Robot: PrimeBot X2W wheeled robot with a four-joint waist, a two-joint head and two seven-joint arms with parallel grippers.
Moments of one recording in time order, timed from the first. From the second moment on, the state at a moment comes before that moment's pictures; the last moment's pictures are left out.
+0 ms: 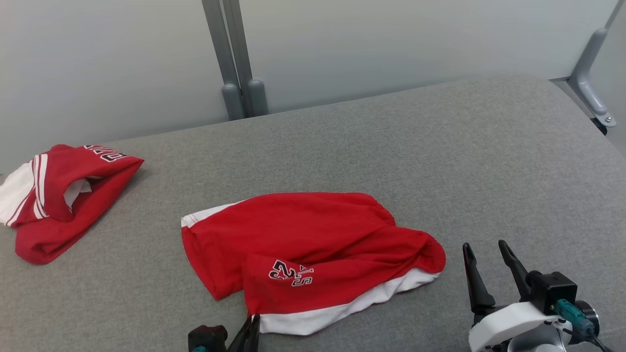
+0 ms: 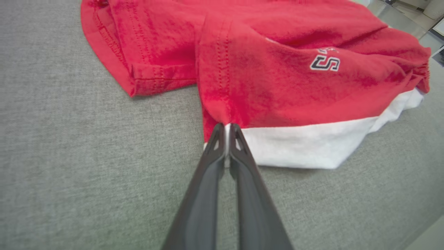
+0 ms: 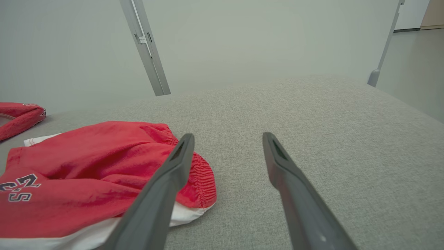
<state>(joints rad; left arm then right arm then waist) -0.07 0.05 -0.45 0.66 -0.47 -0.03 -0.26 0.01 -0.05 0.01 0.27 0.14 0.13 -0.26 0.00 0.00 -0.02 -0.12</state>
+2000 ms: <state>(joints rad) -0.02 0.05 -0.13 0.21 -0.38 -0.06 -0.26 -0.13 -0.17 0.30 0.27 0.33 0.13 -0.26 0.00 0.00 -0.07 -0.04</state>
